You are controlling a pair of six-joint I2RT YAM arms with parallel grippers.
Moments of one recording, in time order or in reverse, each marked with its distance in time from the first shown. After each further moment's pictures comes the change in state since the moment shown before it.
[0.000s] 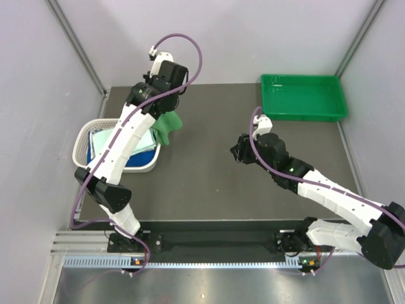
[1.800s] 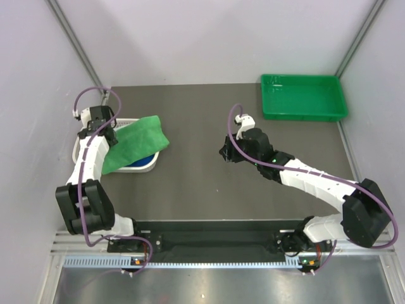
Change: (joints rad) left arm 0.745 -0.276 -0.904 0.465 0.354 -0.143; right arm -0.006 0.227 0.057 0.097 -0.123 -0.025
